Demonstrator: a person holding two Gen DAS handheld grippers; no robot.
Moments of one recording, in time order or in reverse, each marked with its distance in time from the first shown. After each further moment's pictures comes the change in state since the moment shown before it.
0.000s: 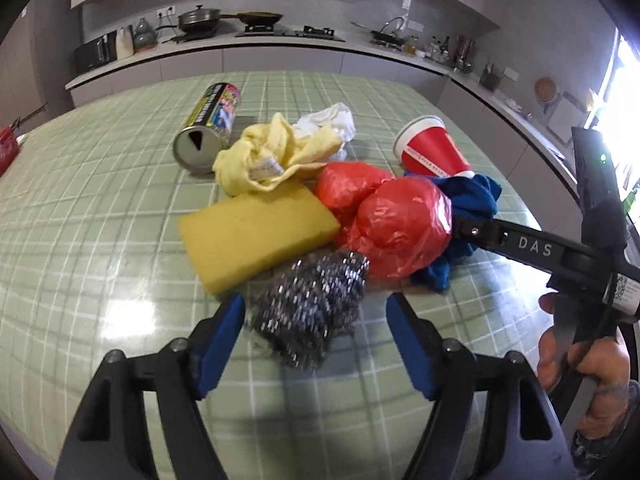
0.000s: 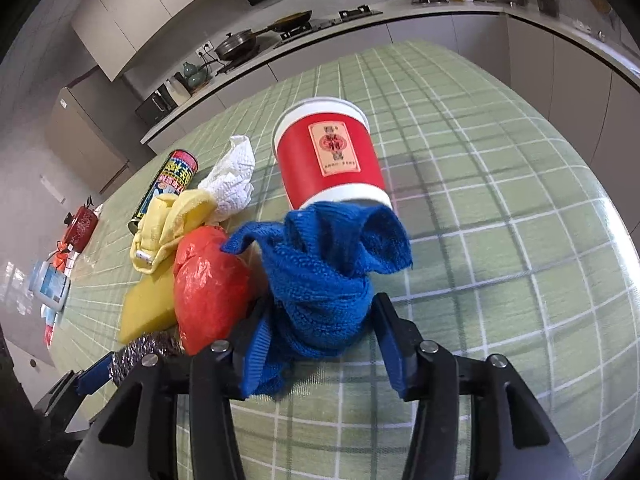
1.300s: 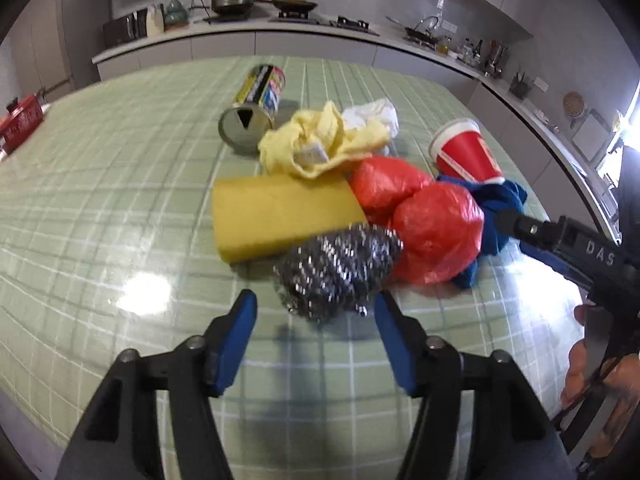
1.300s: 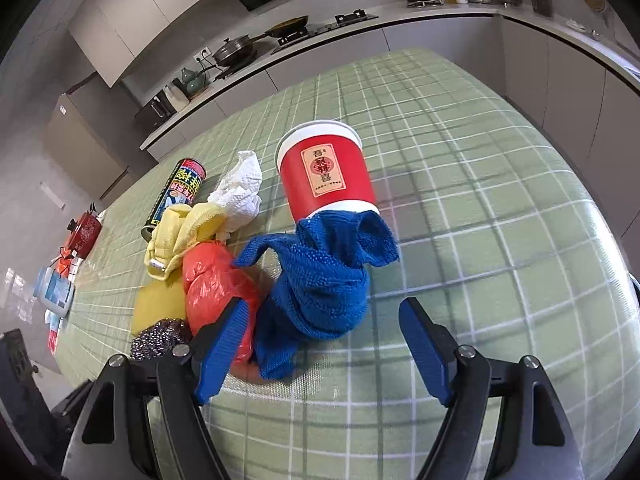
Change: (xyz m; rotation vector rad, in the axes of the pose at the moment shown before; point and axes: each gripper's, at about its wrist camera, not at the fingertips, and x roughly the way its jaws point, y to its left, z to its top) left arm -0.016 0.023 -0.006 -0.092 0.040 0.083; right arm -0.023 0.002 0.000 0.018 -0.006 -0.001
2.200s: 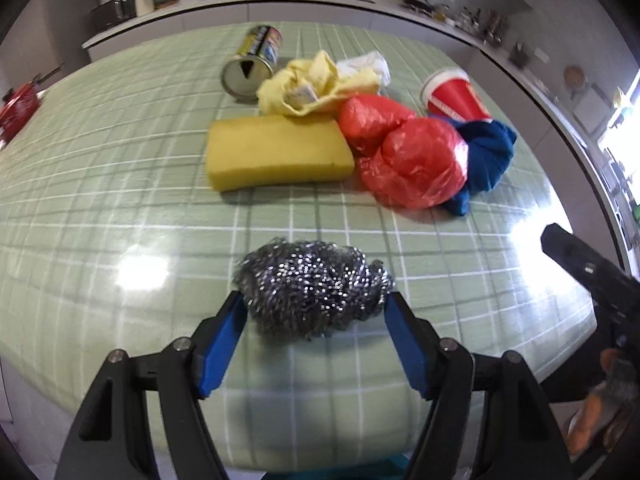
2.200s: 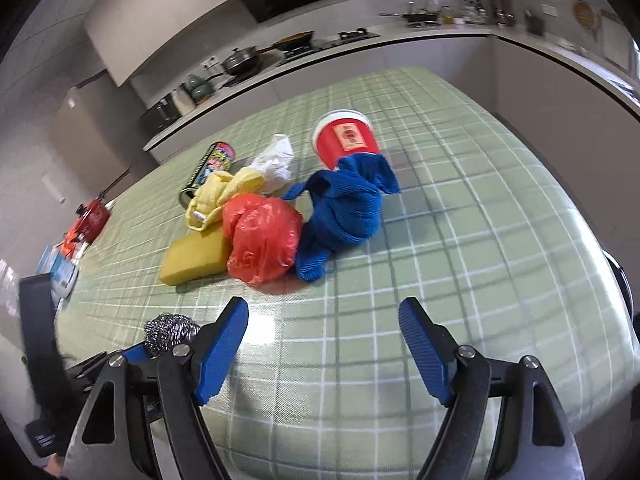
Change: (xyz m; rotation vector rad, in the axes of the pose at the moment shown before) left arm -0.009 -0.007 -0.034 0.030 0.140 0.006; right arm -0.062 0.029 -0.067 -0.020 -0.071 -0.042
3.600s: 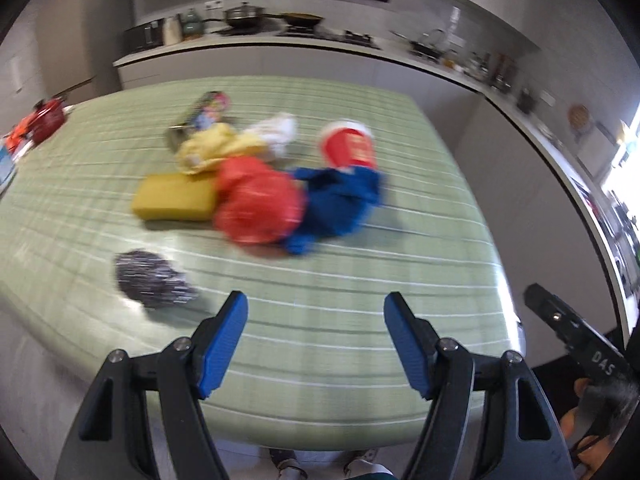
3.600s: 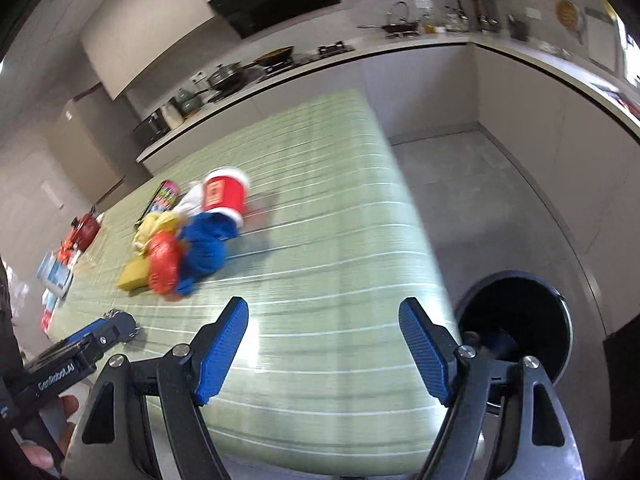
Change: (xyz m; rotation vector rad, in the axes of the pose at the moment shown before) left arm -0.059 -0.148 -0.005 -0.147 -0.181 0.079; right arm -0.068 -0.157 0.033 -0.037 -0.022 0.012
